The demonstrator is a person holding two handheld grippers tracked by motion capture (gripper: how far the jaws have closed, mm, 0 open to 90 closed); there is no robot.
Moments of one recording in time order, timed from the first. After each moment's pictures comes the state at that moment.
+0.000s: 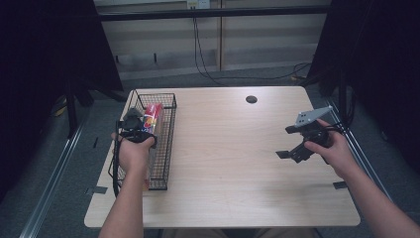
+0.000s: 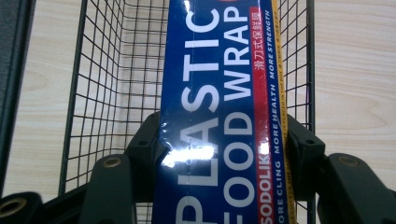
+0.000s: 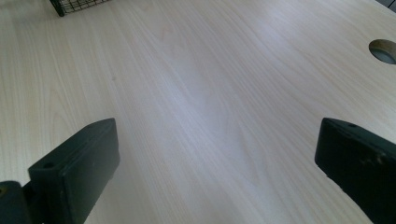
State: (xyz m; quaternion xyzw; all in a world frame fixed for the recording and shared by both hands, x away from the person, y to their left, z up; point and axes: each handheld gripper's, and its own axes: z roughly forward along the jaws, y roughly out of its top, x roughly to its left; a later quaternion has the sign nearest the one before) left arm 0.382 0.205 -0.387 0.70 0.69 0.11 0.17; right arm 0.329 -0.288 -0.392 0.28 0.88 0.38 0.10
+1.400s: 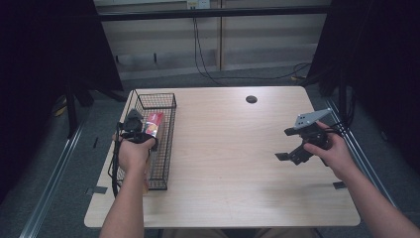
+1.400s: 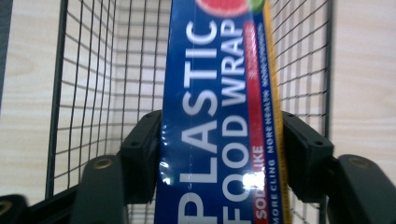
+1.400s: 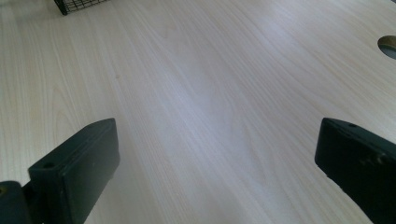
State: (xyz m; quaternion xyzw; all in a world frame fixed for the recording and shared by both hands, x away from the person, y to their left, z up) left arm 0.385 0.209 -0.391 0.69 0.70 0.09 0.16; right arm 0.327 -0.287 -0.398 0.28 0.88 0.38 0.10
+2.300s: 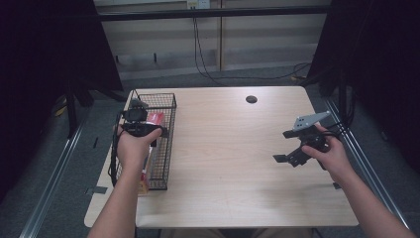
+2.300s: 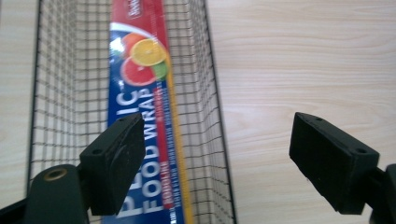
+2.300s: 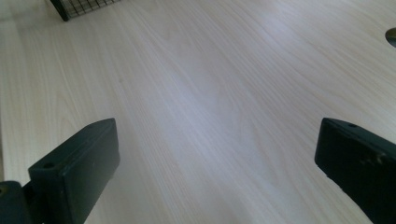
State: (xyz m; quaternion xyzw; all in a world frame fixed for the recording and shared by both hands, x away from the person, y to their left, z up) left arm 0.373 0.183 -0.347 0.73 0.62 0.10 0.26; right arm 0.322 -0.283 -0.404 0.29 0.87 0.39 0.09
